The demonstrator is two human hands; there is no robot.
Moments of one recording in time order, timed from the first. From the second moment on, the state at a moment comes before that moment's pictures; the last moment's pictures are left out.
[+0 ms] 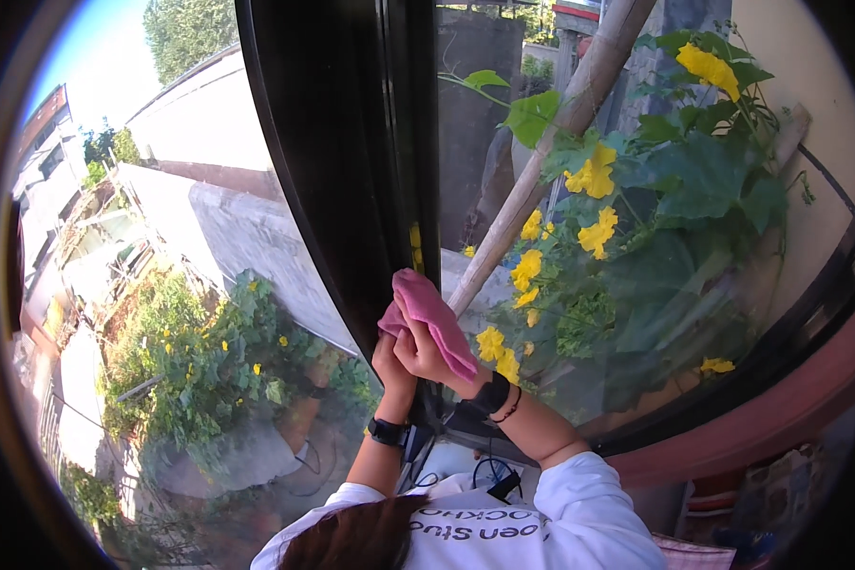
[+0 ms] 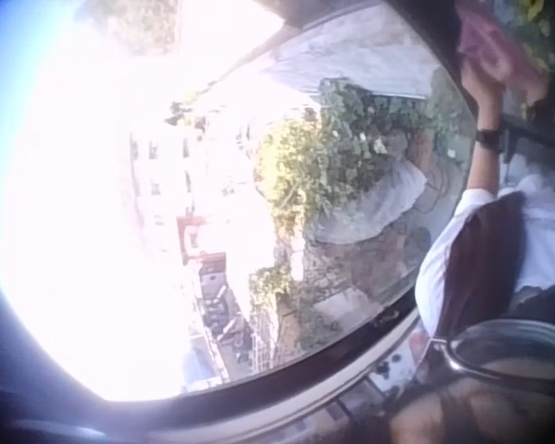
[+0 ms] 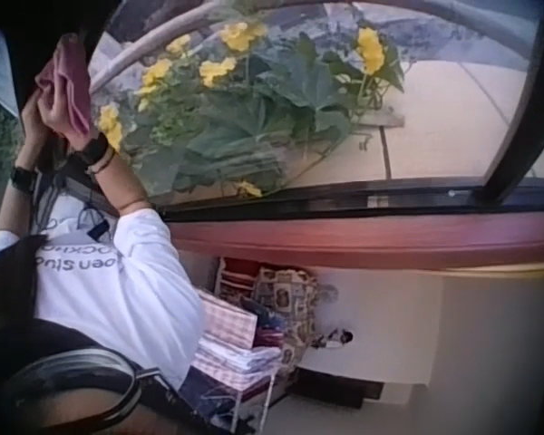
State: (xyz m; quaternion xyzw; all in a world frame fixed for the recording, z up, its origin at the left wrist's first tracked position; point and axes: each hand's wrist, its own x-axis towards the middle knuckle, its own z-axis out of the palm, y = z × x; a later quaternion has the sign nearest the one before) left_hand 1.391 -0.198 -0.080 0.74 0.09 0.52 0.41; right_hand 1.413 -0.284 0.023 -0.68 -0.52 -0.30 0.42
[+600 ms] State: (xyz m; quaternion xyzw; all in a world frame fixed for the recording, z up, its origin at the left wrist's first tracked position) left_hand 1.391 -0.208 -0.082 0.71 0.17 0.50 0.46; right_hand 1.430 -0.279 0.009 -0.73 -0.54 -0.35 0.25
